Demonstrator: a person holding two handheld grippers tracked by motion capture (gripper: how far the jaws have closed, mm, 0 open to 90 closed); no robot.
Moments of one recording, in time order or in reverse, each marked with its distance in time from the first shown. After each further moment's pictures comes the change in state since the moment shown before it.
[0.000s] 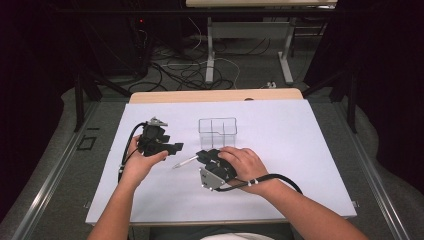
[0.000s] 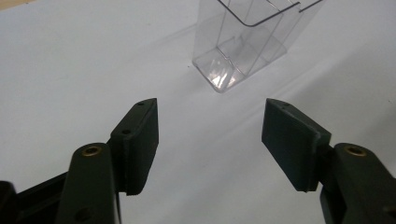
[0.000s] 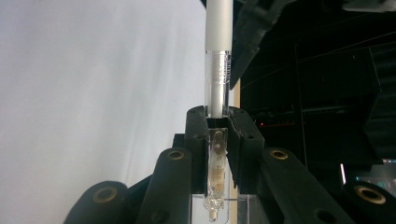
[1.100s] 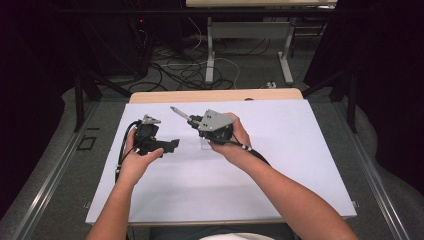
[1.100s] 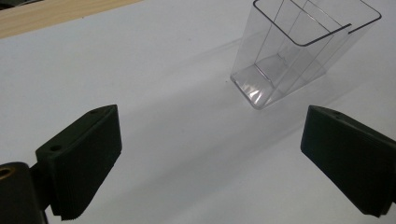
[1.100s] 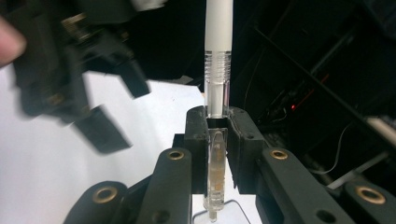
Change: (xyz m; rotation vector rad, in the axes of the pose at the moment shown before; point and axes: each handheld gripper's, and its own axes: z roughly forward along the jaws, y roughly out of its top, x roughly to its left) left arm 0.014 -0.002 0.000 -0.060 0.105 -0.011; right arm -0.081 -0.030 0.038 -0.193 -0.070 0.729
